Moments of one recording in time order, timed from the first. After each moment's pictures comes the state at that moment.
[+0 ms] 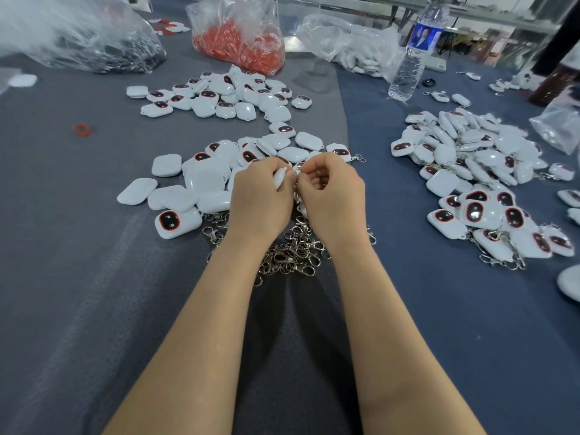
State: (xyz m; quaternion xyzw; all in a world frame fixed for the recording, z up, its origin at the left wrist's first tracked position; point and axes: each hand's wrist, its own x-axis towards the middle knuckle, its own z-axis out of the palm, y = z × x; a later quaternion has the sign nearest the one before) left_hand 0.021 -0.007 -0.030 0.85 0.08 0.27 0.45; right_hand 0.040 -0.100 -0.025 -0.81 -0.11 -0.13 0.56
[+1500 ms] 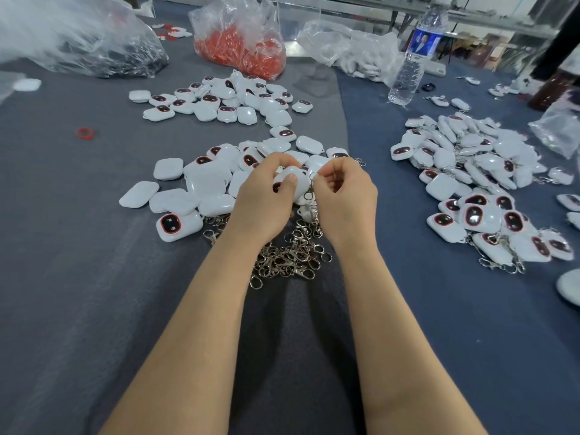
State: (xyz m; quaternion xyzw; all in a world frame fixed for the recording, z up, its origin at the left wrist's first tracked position) left_hand 0.015 -0.007 -0.021 0.80 0.07 0.14 0.58; right_hand 0.046 -0.110 -0.027 -0.82 -0.06 -0.15 0.55
